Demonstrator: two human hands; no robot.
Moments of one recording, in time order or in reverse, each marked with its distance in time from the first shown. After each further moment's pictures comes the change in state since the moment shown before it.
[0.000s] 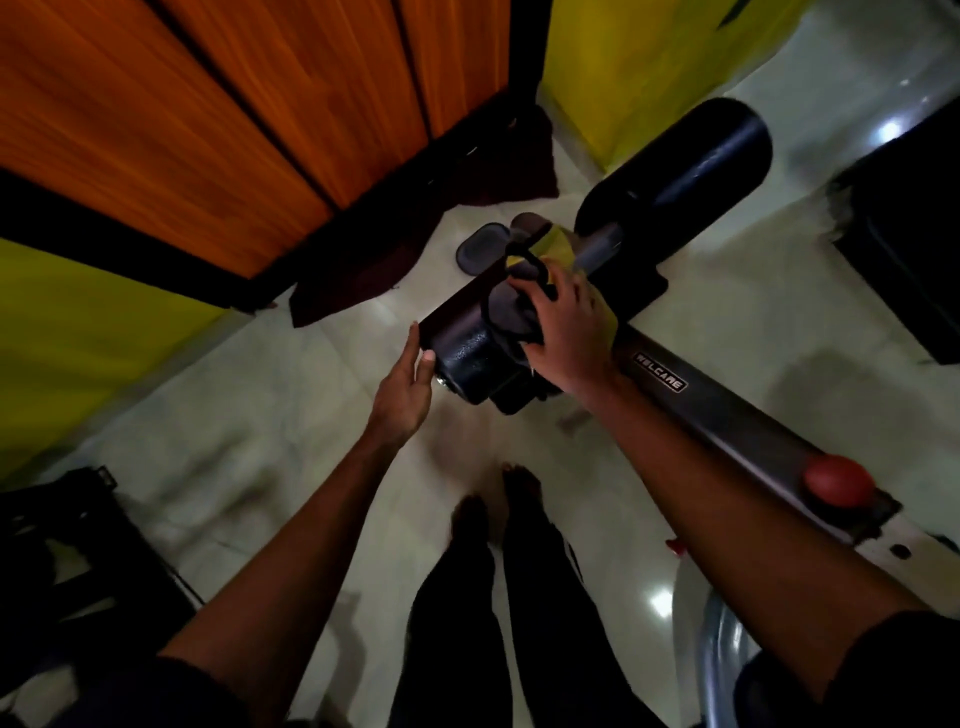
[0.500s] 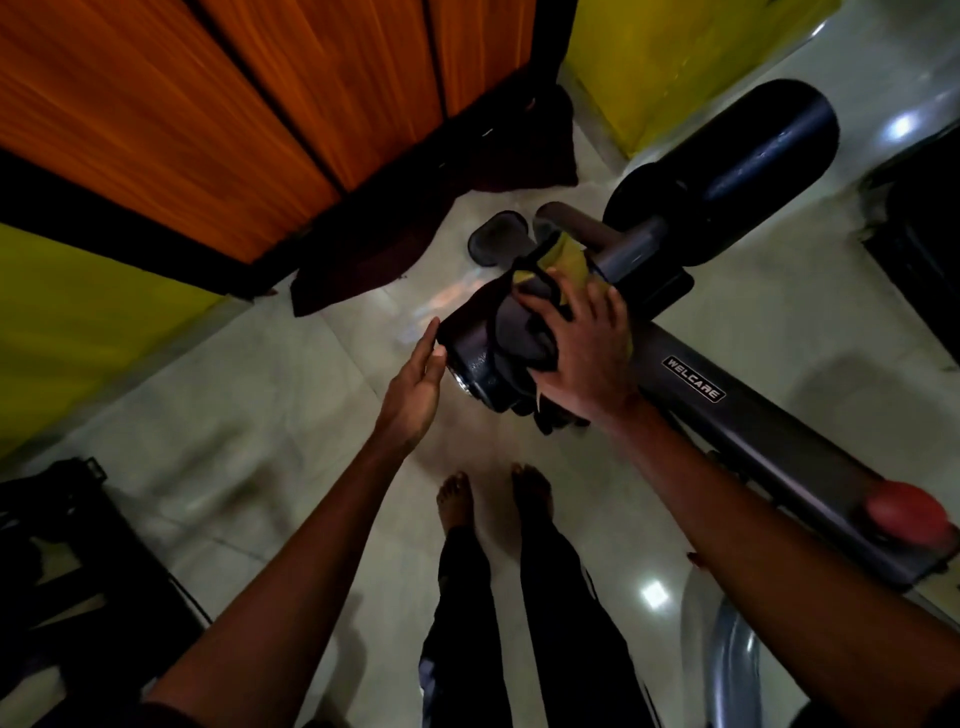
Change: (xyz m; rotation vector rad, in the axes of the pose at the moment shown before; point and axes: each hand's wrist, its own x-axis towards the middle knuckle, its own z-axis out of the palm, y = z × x) left_hand 0.028 -0.028 -0.003 -0.215 -0.057 0.004; right_hand -0.005 -0.020 0.016 -0.172 0.076 -0.099
